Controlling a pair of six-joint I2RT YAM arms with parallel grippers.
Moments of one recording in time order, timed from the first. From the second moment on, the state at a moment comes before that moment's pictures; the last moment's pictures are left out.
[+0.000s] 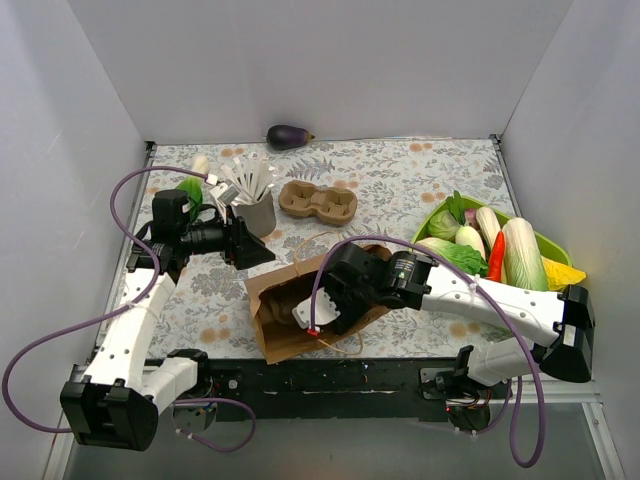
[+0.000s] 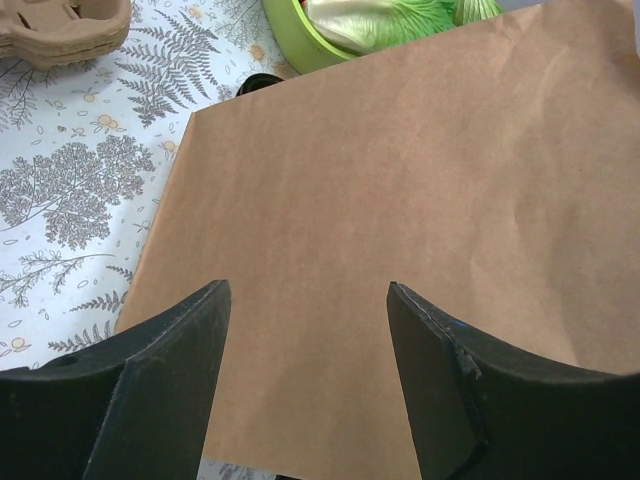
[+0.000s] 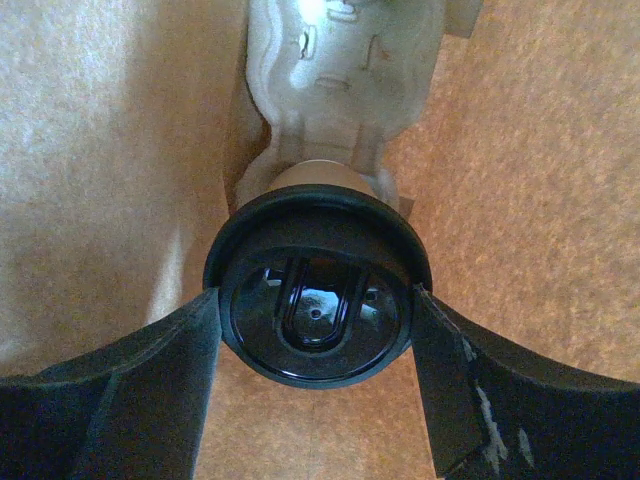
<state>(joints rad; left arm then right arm) -0.11 1.01 0.95 -0.55 1.03 -0.04 1.22 1.33 1.20 -0.83 -0.03 -1.07</state>
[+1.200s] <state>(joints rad) -0.11 1.06 0.92 -0.53 1.06 0.01 1.10 1.41 1.15 -0.74 -0.06 -1.11</state>
